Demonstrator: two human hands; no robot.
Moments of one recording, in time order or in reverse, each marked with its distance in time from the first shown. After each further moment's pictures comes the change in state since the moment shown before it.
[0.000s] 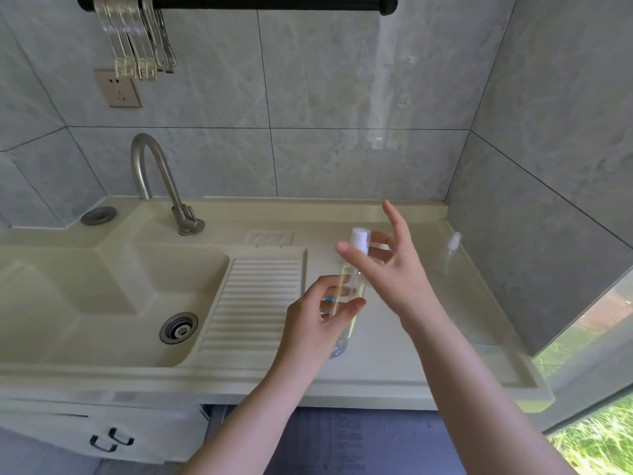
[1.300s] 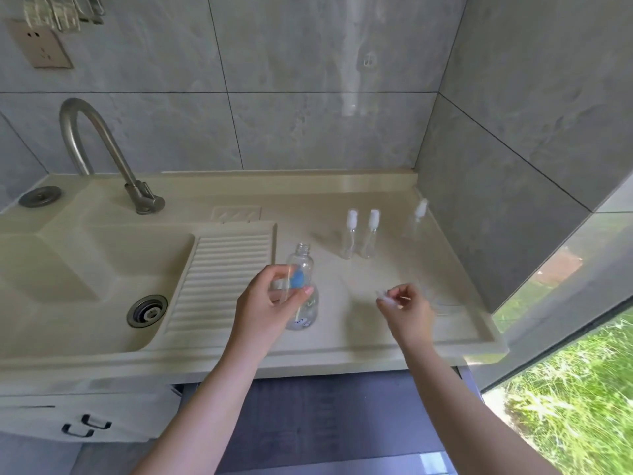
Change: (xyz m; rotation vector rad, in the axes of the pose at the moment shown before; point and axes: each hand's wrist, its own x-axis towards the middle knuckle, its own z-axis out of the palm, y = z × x) left_hand 0.002 -0.042 -0.009 0.067 0.026 -0.105; right_hand -0.022 0.190 -0.066 -0.256 0.450 0.293
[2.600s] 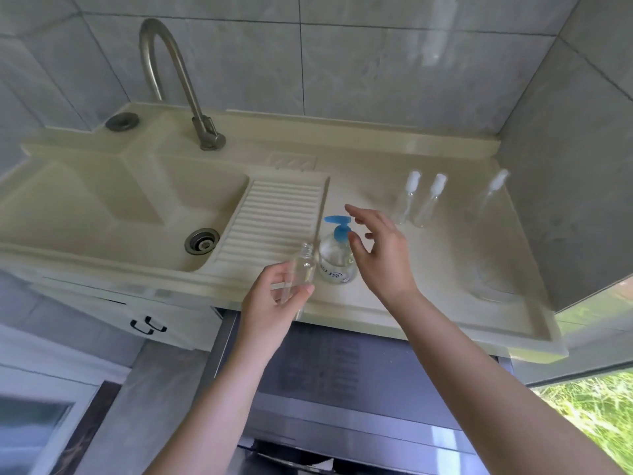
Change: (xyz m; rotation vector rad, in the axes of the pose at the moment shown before) left_hand -0.066 -0.055 -0.021 -0.019 0.237 -0.195; right_hand -0.042 -0.077 0.065 -0.060 -0.418 -0.701
